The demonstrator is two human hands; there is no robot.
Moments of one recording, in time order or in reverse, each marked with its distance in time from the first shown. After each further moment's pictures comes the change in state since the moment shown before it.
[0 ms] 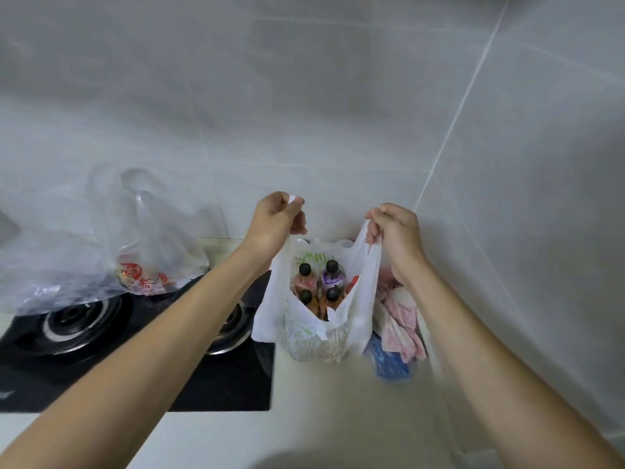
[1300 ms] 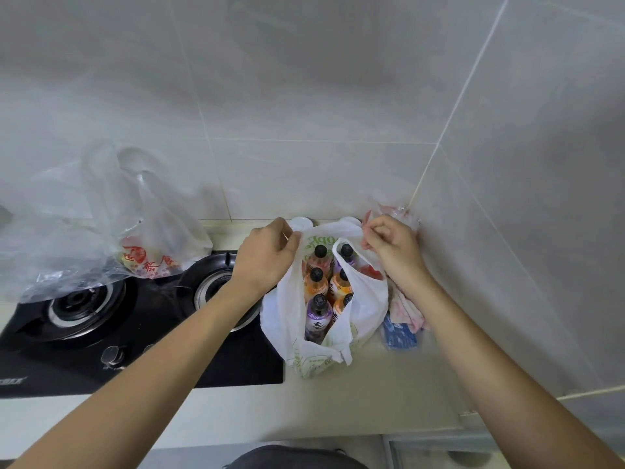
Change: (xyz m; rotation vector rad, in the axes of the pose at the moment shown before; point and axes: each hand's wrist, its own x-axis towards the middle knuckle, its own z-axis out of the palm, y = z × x) left_hand -0.032 -0.079 -0.043 0.767 -0.050 0.179; right_hand -0.054 0.044 0.001 -0.339 -0.103 -0.041
